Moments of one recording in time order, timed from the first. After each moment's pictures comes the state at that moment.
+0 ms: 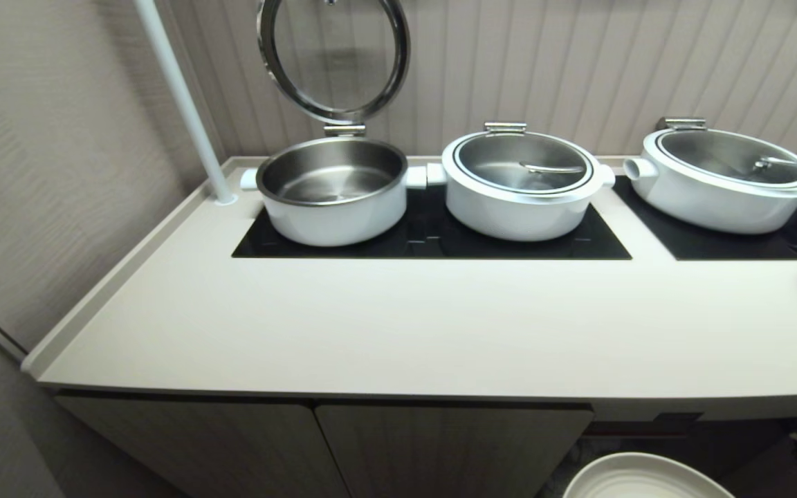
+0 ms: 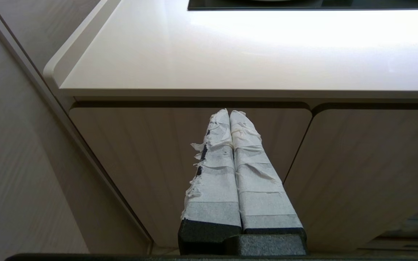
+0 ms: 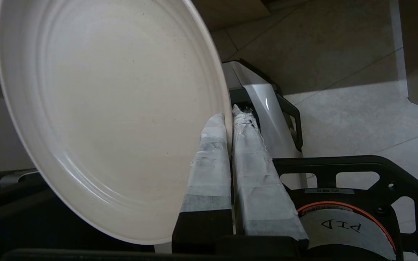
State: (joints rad) left arm 0.00 0.00 0.00 0.00 0.00 0.00; right arm 0.30 0.80 -0.26 0.35 0.05 0.59
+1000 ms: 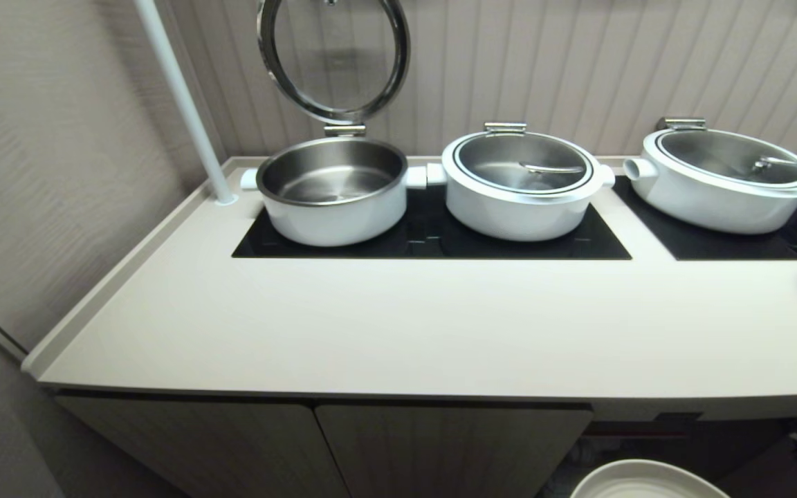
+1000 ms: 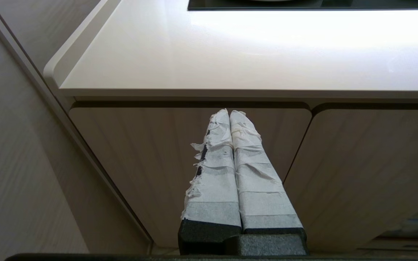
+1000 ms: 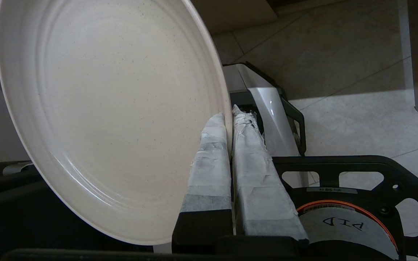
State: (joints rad) left arm 0.00 0.00 0.00 0.00 0.00 0.00; right arm 0.34 0.73 -0.23 0.38 0.05 0.61
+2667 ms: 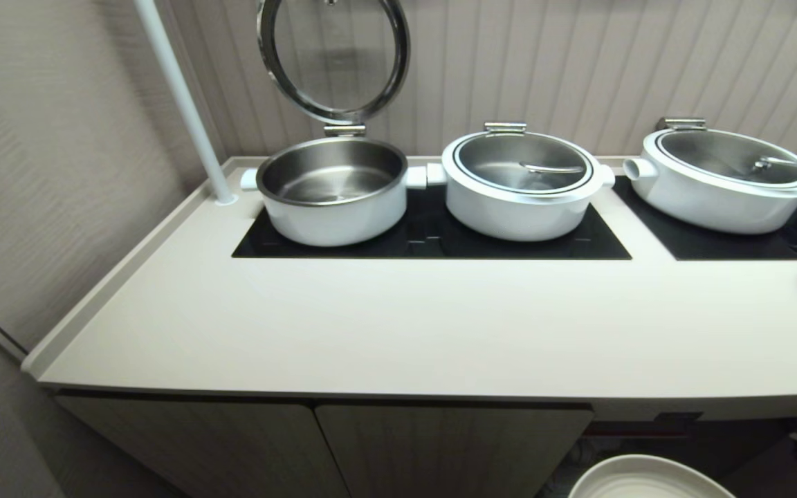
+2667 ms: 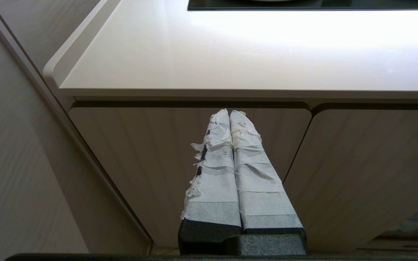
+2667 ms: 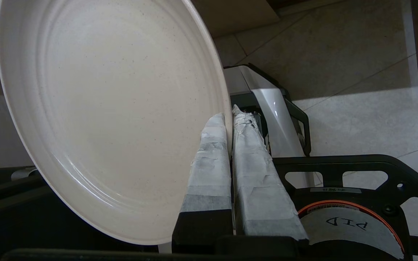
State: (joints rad) left arm 0.00 0.00 0.00 0.00 0.00 0.00; right arm 0.34 0.73 -0.24 0.38 0.04 0.64
